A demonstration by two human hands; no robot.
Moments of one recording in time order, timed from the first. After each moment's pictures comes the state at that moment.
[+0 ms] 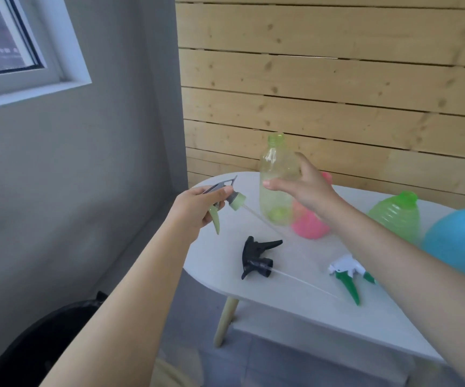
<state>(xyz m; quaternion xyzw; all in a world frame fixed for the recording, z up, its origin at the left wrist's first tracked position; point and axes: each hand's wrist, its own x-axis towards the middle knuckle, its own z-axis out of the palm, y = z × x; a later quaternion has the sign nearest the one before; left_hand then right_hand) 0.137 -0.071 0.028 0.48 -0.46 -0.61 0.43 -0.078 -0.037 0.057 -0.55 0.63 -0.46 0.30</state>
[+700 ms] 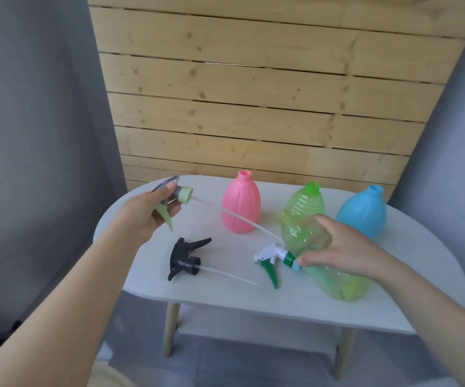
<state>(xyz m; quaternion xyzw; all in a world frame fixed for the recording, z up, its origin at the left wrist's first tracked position) 0.087 -0.061 0.033 0.40 -0.40 -0.70 0.44 -0.194 0.132 0.048 -0.55 0.78 -0.22 0.23</state>
